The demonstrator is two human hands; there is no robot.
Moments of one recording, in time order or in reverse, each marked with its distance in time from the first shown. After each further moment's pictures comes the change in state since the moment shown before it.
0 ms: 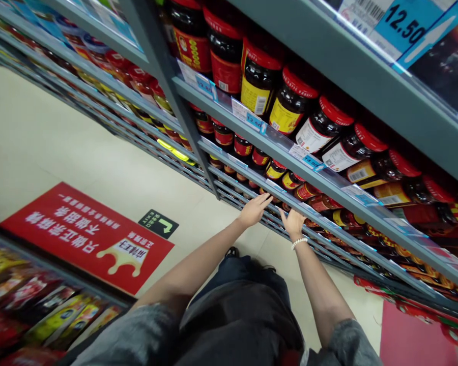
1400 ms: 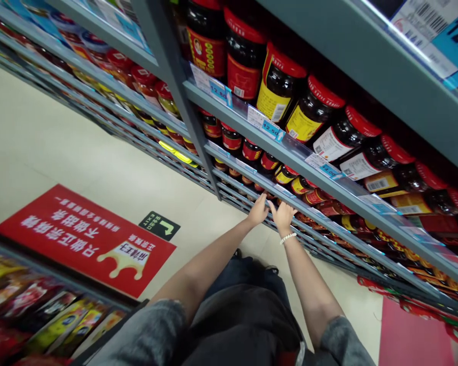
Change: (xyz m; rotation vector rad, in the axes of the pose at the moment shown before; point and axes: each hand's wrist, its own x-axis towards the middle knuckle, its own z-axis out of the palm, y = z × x) left_hand 0.006 -0.041 0.058 -0.477 0.198 -0.294; right_hand 0.023 -0.090 0.002 0.008 0.024 0.034
